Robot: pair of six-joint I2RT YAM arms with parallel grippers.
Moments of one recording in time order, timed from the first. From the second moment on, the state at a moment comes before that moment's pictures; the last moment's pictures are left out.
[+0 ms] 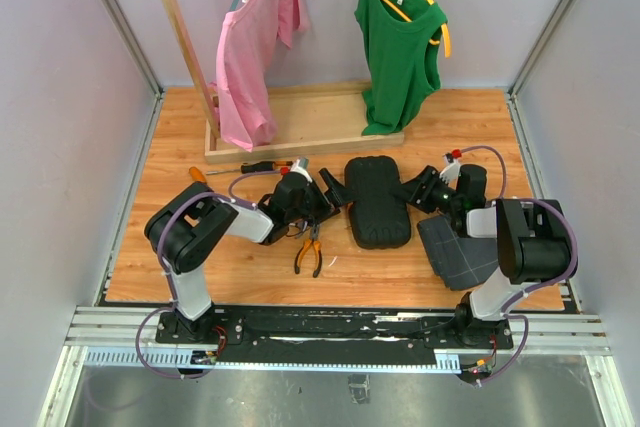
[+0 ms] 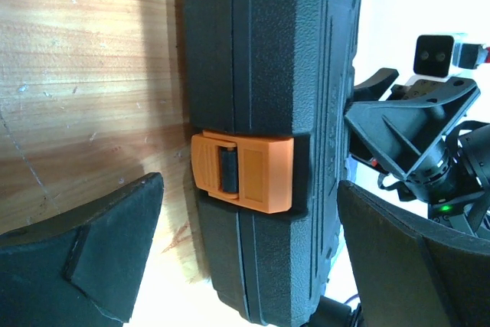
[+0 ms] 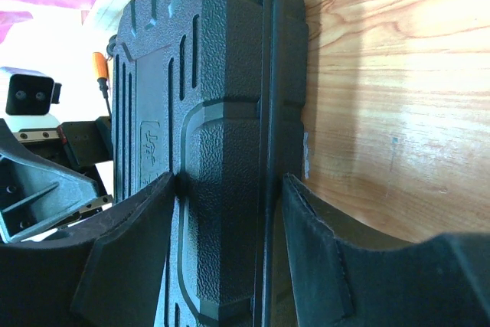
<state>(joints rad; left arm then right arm) -0.70 1.80 0.67 0.73 0.14 -1.18 -0.01 1.63 0.48 0.63 -0.71 0.68</state>
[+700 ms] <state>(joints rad) -0.70 1.92 0.71 0.86 0.21 -1.27 -0.03 1.67 0.47 0.67 -0.73 0.71</state>
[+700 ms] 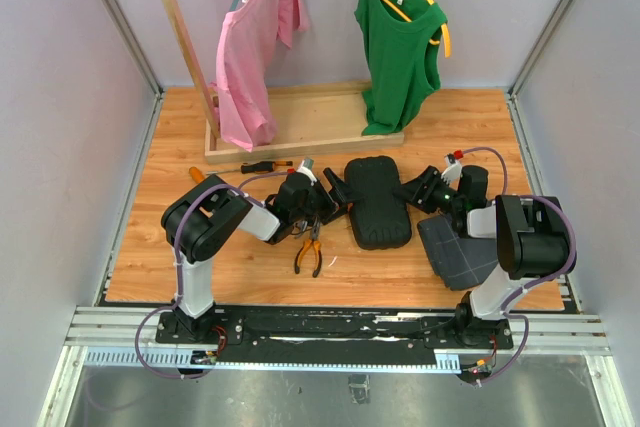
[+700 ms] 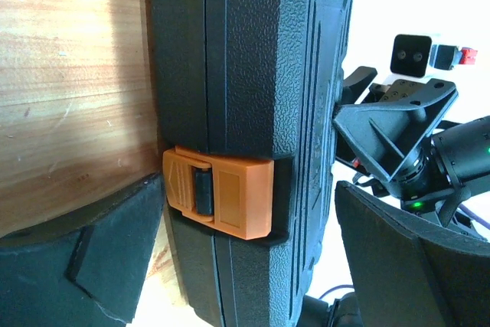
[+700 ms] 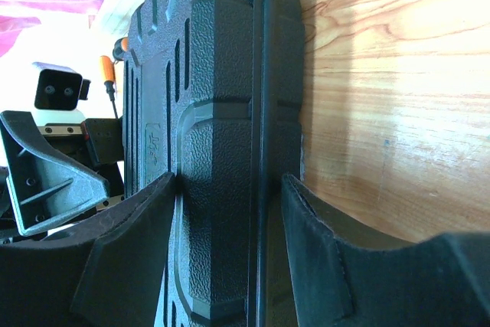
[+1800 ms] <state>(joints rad) -0.70 1.92 0.71 0.86 0.22 -1.26 -0.01 1.58 0.47 0.53 -0.71 0.61</state>
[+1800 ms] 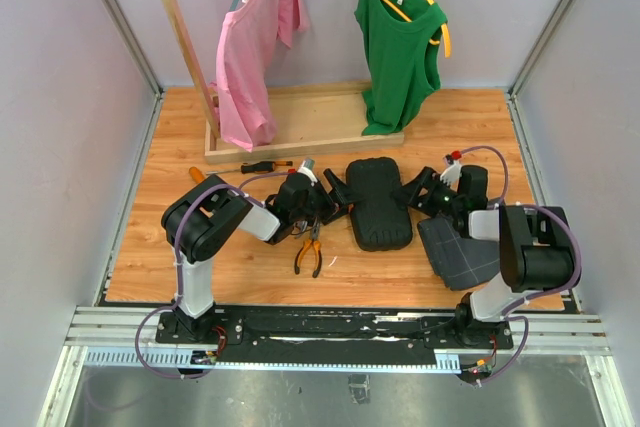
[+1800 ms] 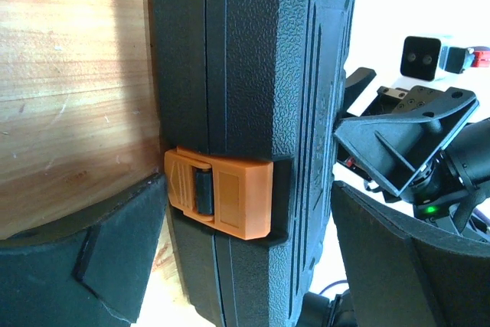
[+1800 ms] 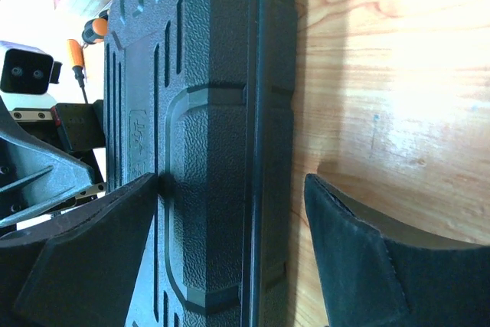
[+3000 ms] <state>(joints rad) -0.70 1.92 0.74 0.86 0.23 -1.26 -0.05 1.72 0.50 0.70 -0.80 0.69</state>
